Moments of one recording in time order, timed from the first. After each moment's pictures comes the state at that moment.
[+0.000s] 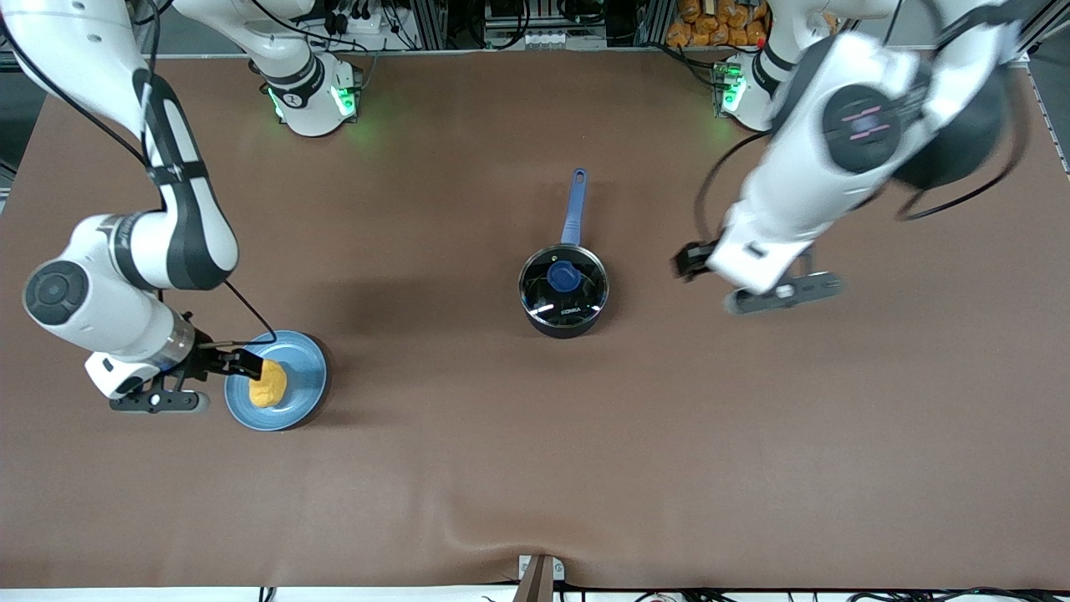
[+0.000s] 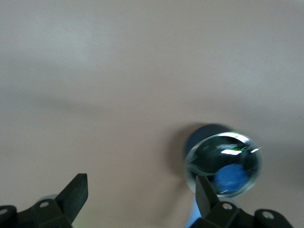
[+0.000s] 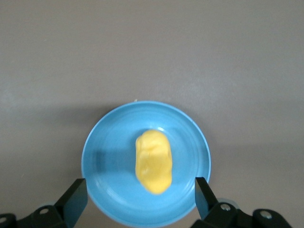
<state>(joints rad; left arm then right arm) -0.35 0.35 -0.18 -1.42 0.00 1.72 -0.80 0.03 0.46 -0.03 -1.76 0.01 2.30 0.01</state>
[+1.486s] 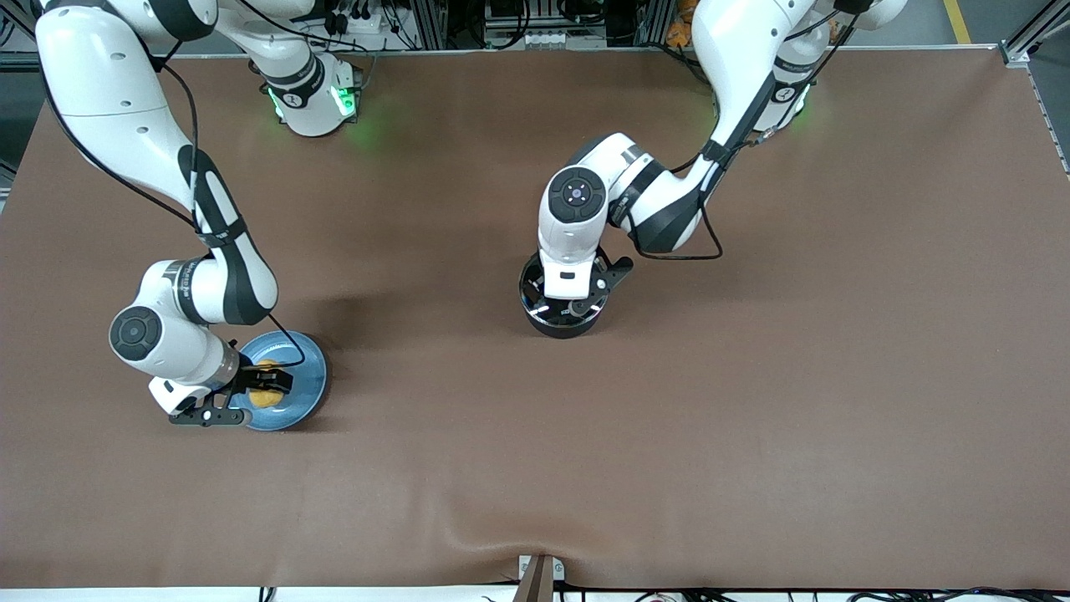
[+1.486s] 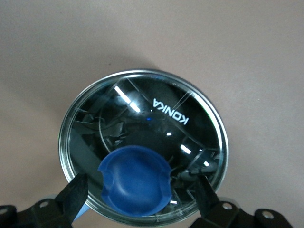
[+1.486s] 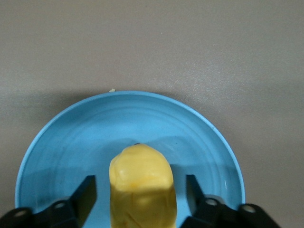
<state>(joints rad) -0.63 0.59 -0.18 -1.58 0.00 2.12 -1.52 0.02 0.65 -0.02 -1.76 0.01 2.44 0.01</state>
